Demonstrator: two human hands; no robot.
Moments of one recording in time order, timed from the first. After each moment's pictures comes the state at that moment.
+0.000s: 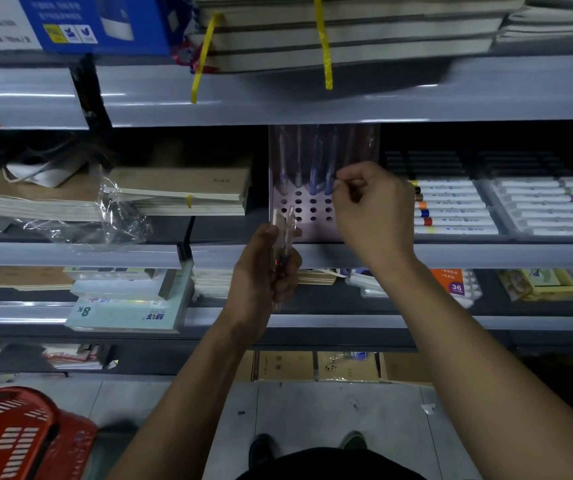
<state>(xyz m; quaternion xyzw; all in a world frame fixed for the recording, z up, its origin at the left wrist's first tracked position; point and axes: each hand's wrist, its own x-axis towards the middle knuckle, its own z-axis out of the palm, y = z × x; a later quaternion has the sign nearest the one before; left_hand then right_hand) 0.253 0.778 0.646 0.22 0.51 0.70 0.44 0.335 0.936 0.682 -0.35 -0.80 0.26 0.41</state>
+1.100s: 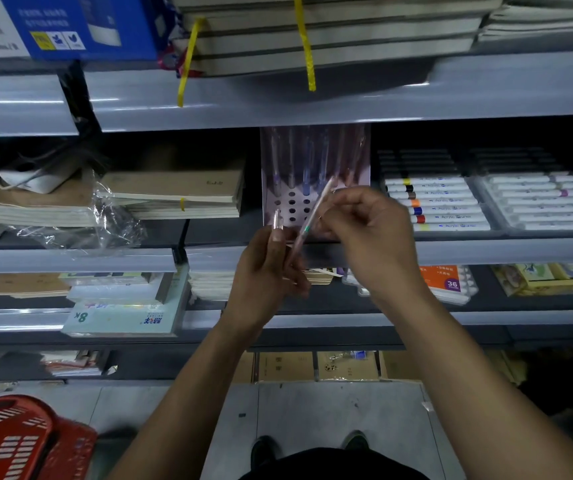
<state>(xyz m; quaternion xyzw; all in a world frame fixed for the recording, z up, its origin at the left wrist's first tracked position) 0.259 0.784 0.638 0.30 0.62 0.65 0.33 0.361 0.902 0.688 -0.31 -0.66 0.57 0.38</state>
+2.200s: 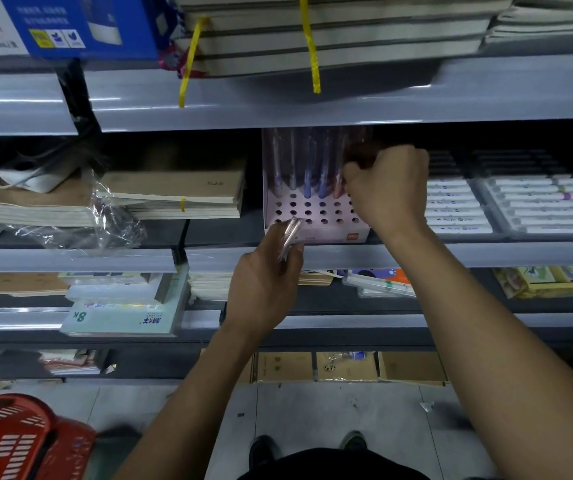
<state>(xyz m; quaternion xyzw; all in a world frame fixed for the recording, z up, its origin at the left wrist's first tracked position) 0.249 0.791 0.619 0.42 0.79 0.45 0.06 0.331 0.968 0.709 -0.44 -0.79 0.24 0.36</state>
